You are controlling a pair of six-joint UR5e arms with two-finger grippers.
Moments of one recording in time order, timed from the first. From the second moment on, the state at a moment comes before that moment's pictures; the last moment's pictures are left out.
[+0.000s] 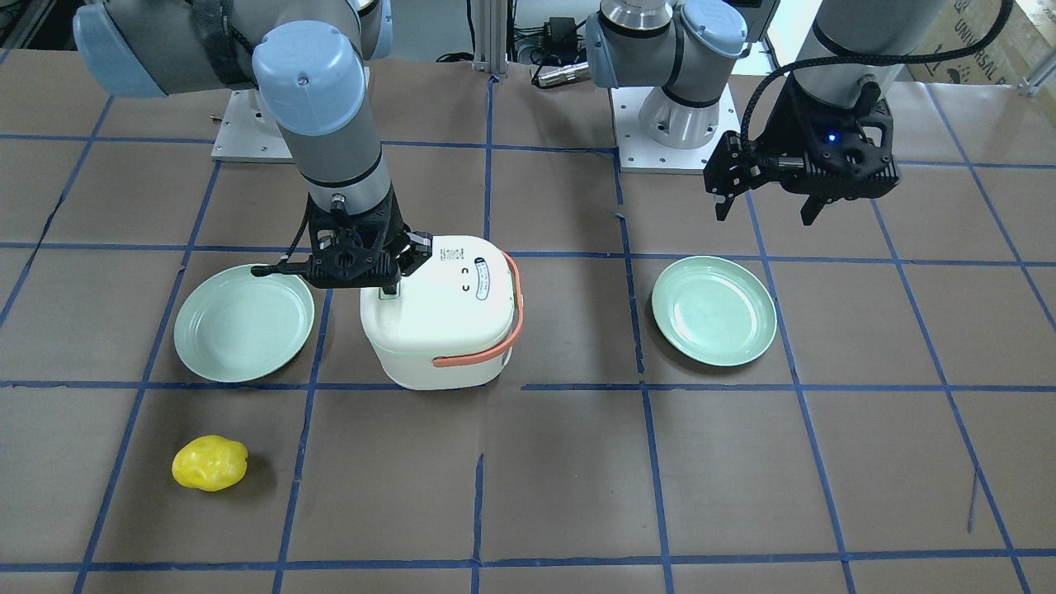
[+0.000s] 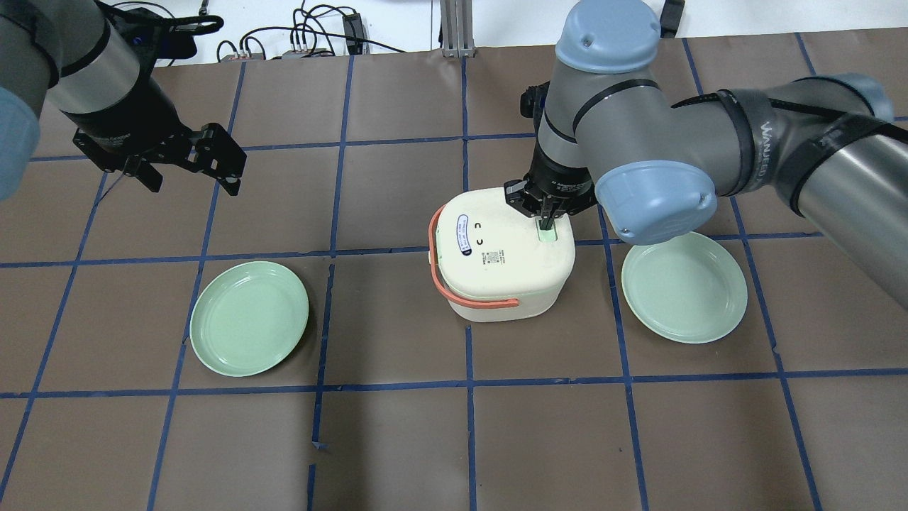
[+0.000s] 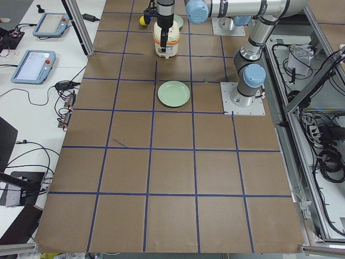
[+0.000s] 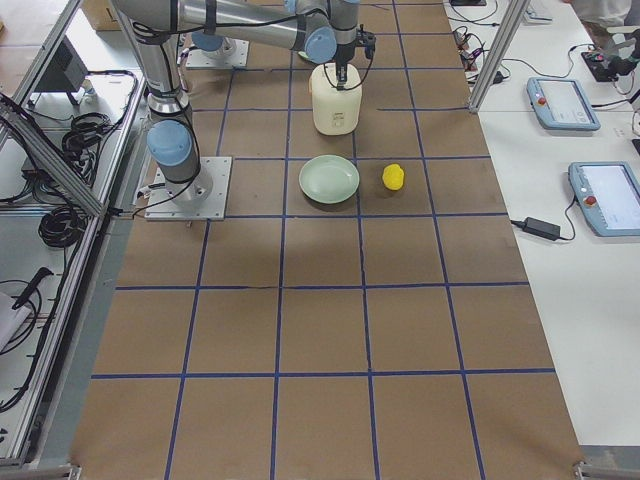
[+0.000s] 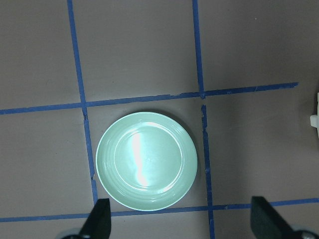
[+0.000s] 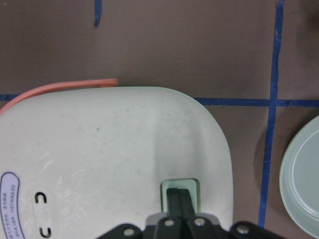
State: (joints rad) left arm -1.48 -1.51 -1.65 -1.52 1.61 0.17; right arm 1.79 -1.42 1.75 -1.93 -1.52 0.19
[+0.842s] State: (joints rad) left arm -1.48 -1.51 -1.65 -1.52 1.61 0.17; right arm 1.79 -1.43 1.74 -1.92 -1.52 0.19
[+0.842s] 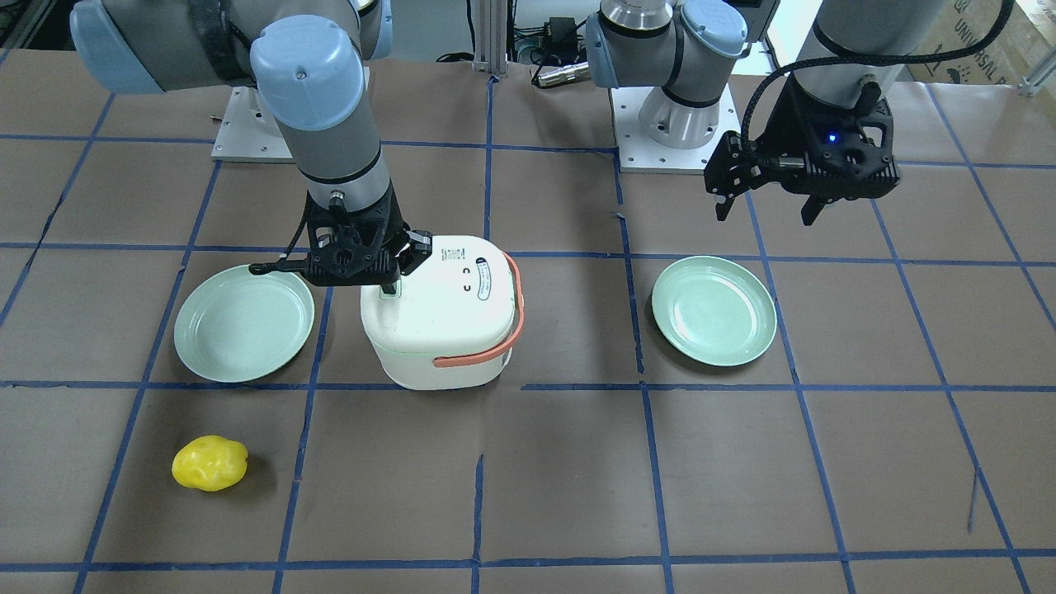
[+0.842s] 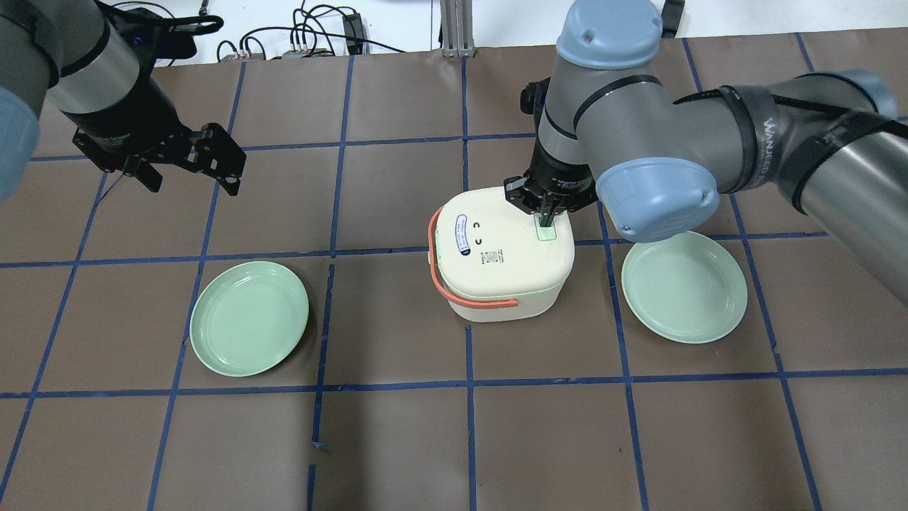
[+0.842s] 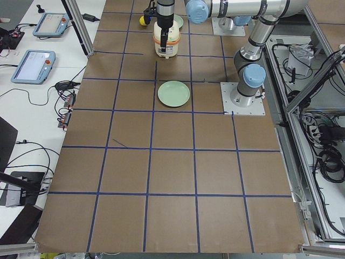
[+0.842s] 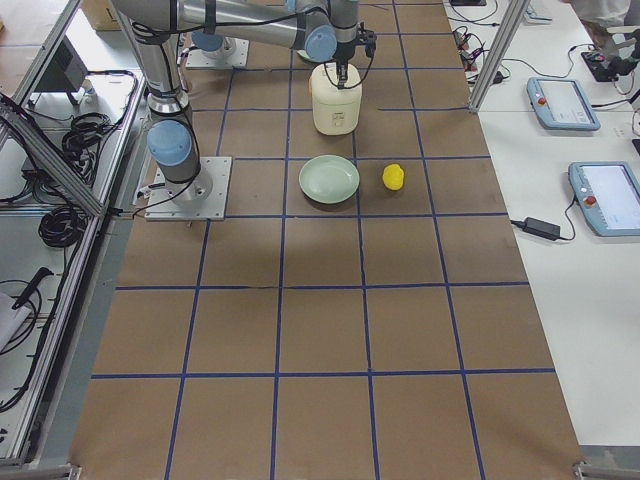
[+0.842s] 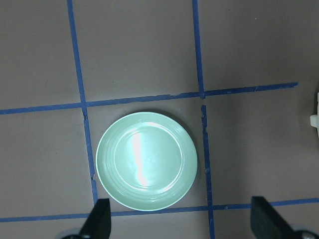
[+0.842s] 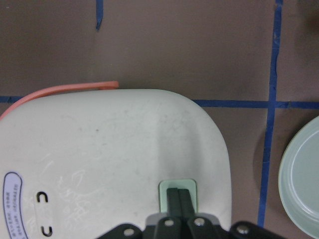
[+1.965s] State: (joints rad) left arm -1.48 -1.51 -1.65 -1.52 1.61 0.17; right arm 1.73 -1.43 1.59 -1.76 -1.53 0.11
